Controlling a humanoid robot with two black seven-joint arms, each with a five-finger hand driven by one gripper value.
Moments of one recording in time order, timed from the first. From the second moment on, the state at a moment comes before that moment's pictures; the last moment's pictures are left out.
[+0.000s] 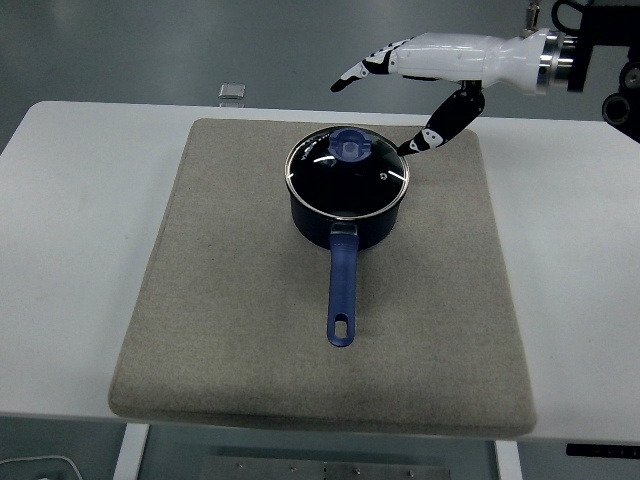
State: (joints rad) left arm -0.02 0.00 -0.01 -0.10 0.12 -0.05 0.08; right arm 1.42 -0.48 0.14 1.03 -1.41 0.21 0.61
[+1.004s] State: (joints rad) left arm -0.02 0.00 -0.01 -0.09 0.12 -0.05 0.08; right arm 1.39 -0.34 0.05 0.92 -1.53 0.01 0.61
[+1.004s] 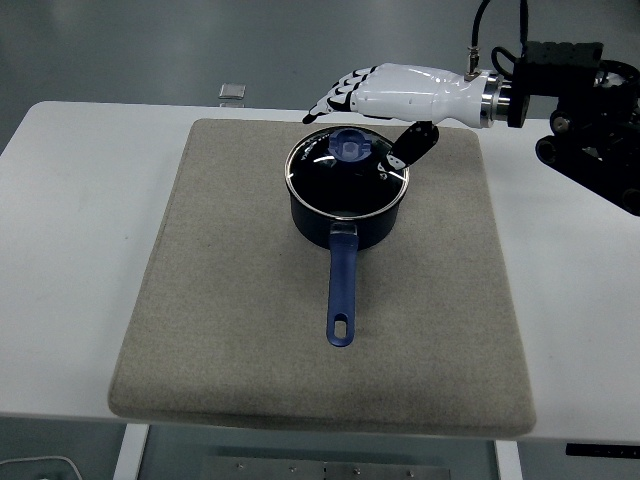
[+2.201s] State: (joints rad) left arm -0.02 0.00 -0.01 -0.09 0.12 -0.05 0.08; right arm 1.37 -0.27 0.00 0.77 -1.53 -0.09 0.61
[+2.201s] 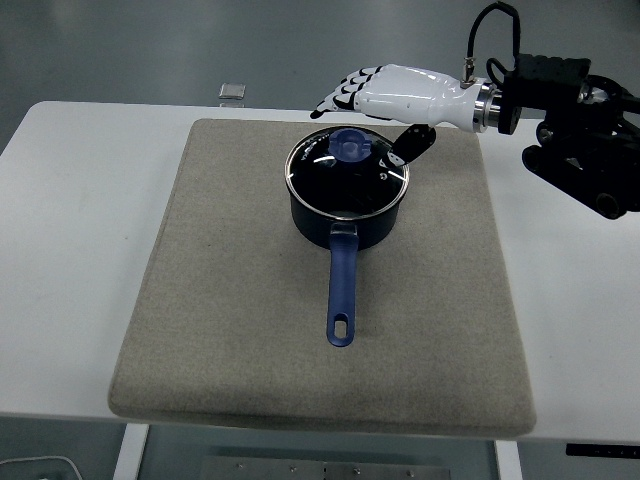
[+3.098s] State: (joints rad) left arm -0.02 0.00 -0.01 -0.09 0.12 -0.05 0.08; right arm 1.37 -0.24 -0.03 0.76 -1.56 -0.11 0.61
